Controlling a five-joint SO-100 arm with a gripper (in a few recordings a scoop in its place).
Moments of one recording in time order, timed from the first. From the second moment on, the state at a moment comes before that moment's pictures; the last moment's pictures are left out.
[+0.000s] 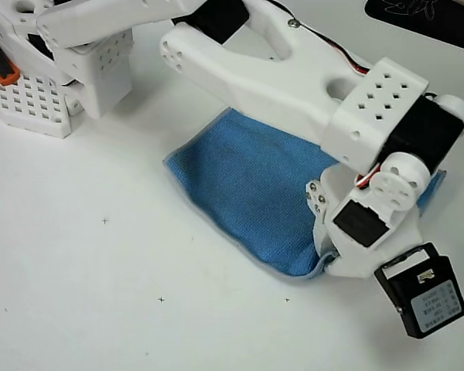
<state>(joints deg) -9.6 46.6 40.9 102.0 23.5</state>
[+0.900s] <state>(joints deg) -8.2 49.0 47.9 102.0 10.6</state>
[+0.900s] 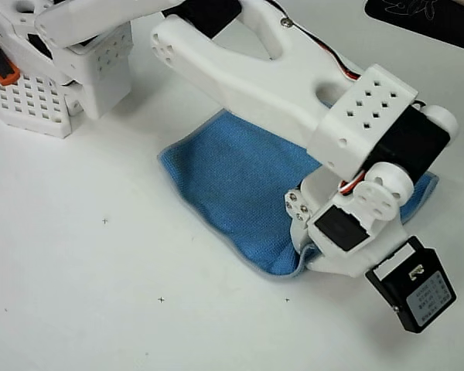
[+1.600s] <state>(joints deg) -6.5 49.0 46.8 102.0 -9.1</state>
